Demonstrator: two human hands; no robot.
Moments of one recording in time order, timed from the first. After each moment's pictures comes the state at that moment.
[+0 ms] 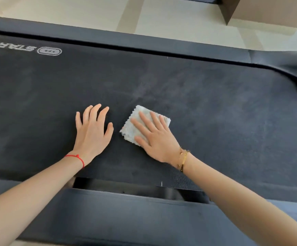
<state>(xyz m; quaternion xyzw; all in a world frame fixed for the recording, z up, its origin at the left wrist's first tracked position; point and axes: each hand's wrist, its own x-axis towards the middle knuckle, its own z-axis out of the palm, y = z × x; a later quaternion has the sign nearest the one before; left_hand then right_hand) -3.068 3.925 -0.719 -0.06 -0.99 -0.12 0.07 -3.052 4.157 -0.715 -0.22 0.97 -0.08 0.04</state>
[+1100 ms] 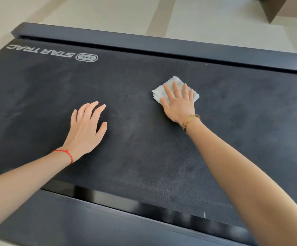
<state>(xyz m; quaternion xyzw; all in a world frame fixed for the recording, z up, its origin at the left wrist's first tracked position) -3.112 3.799 -0.708 -0.05 -0.99 -0.10 0.05 -3.220 4.098 -0.720 -0.04 0.99 -0.10 0.04</state>
